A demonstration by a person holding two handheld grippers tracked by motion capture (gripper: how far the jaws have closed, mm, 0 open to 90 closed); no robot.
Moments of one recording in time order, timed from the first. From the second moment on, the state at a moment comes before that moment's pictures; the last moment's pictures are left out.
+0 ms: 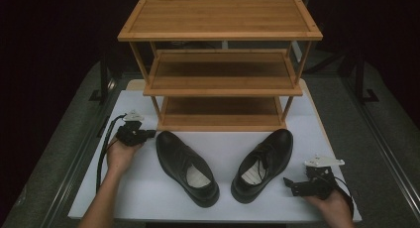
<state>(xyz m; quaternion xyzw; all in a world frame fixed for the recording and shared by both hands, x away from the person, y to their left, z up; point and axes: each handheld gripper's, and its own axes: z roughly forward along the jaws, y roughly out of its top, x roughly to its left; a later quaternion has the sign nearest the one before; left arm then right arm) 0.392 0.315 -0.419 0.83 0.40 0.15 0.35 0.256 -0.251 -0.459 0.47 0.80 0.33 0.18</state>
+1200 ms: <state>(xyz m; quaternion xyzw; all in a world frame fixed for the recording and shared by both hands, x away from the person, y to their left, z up) 0.298 0.277 -0.432 0.88 0.32 0.11 0.34 0.256 -0.250 -0.459 0.47 0.80 0.33 0.18</state>
